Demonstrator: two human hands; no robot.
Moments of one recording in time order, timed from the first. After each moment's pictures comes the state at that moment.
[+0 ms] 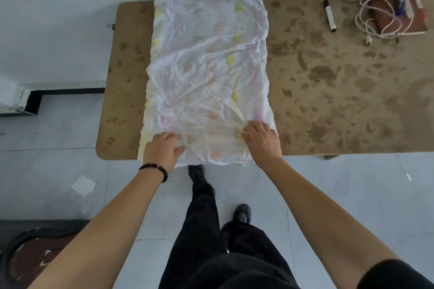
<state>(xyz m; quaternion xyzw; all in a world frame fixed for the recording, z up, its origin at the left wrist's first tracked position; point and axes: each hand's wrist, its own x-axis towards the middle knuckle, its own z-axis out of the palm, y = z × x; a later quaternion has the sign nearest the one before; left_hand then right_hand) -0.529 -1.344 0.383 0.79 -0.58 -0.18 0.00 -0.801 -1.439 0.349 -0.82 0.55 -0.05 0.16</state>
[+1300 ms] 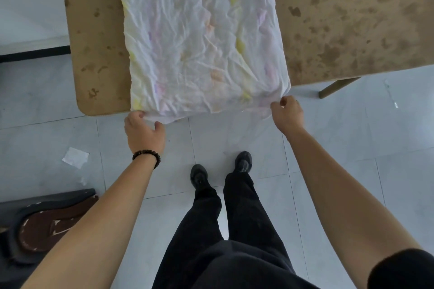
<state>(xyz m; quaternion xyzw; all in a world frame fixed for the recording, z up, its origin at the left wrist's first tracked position) -0.508 -1.254 0.330 0.89 -0.33 -0.24 0.21 -0.833 -1.350 0.322 -0.45 0.80 -0.08 0.39</state>
